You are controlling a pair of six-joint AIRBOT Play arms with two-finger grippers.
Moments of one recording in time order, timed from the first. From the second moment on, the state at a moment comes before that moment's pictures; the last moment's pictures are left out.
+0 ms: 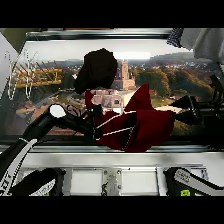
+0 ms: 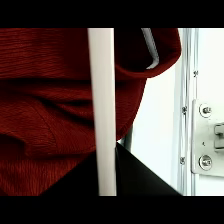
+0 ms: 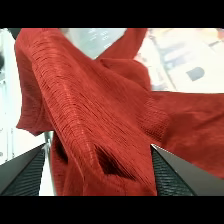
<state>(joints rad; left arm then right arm) -0.36 -1.13 0.75 0.71 -1.23 -0.28 -0.57 -1.26 0.98 -0.48 1.83 -0.05</state>
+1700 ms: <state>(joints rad) -0.36 -1.13 0.75 0.71 -1.23 -0.28 -0.35 -1.37 0.96 -0.47 1.84 -0.08</state>
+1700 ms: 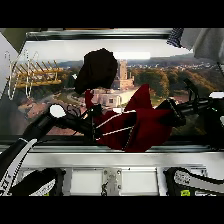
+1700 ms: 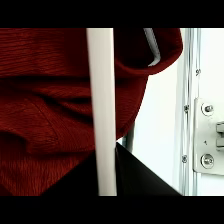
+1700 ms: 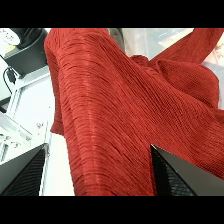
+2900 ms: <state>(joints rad) -0.36 -1.13 0.75 0.71 -1.23 -0.28 -0.35 -1.37 0.96 -0.45 1.84 -0.08</state>
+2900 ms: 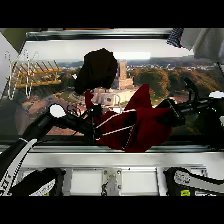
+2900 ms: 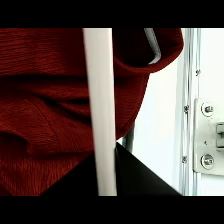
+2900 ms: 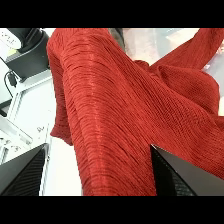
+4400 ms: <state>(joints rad) -0.36 -1.13 0.75 0.72 -1.20 -0.41 -0.35 -1.37 0.96 -0.45 1.83 -0.08</state>
